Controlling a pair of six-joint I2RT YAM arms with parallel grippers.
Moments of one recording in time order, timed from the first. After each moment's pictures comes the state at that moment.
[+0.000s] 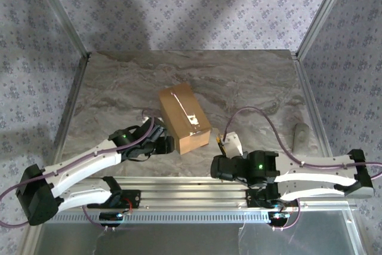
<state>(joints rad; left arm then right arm) -0.90 1.07 0.74 -0.70 -0.09 -0.86 1.48 1.02 0.87 -1.12 0.63 1.03</state>
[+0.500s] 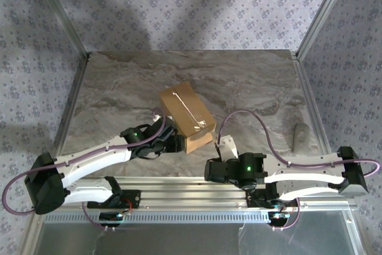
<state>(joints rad) -0.97 1.18 0.80 -0.61 -0.11 -0.88 1.49 1.10 0.85 -1.09 0.61 1.08</state>
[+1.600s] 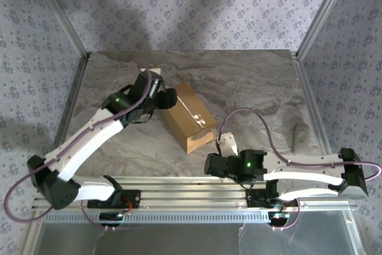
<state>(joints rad) -0.70 1.31 1.32 -0.76 -0.22 -0.58 1.42 1.09 0.84 -1.04 0.59 1.03</state>
